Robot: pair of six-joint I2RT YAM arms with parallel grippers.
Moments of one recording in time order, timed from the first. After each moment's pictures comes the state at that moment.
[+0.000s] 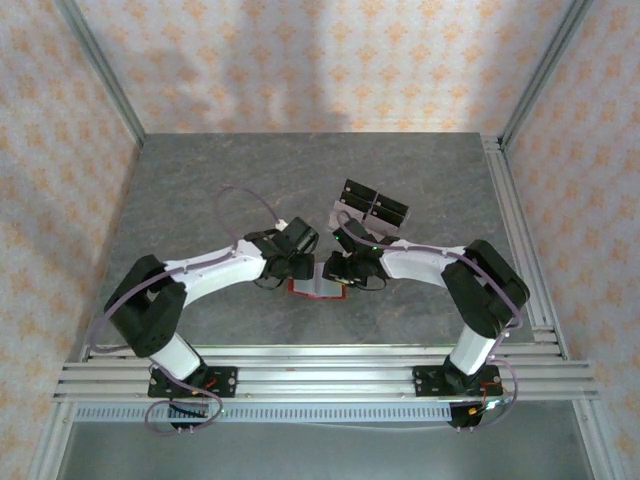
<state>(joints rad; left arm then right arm) -0.70 1.61 1.00 -0.61 -0.19 -0.66 0.73 1.71 0.93 -0.30 -0.24 0.92</state>
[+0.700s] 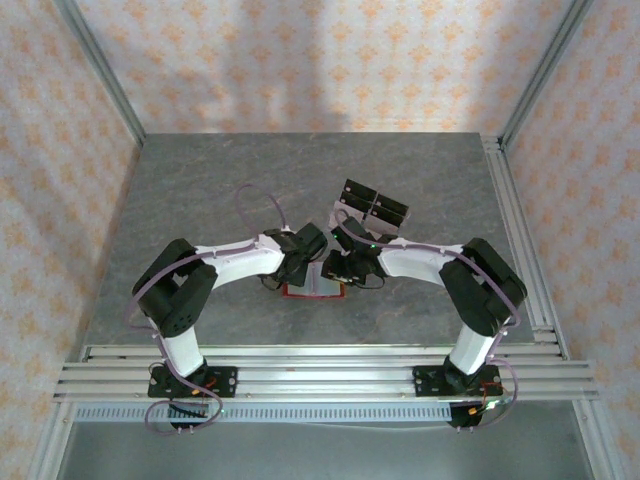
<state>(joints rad) -0.71 1.77 1.08 -0.75 -0.35 -0.60 0.73 1.73 0.96 -0.32 -0.23 0.91</state>
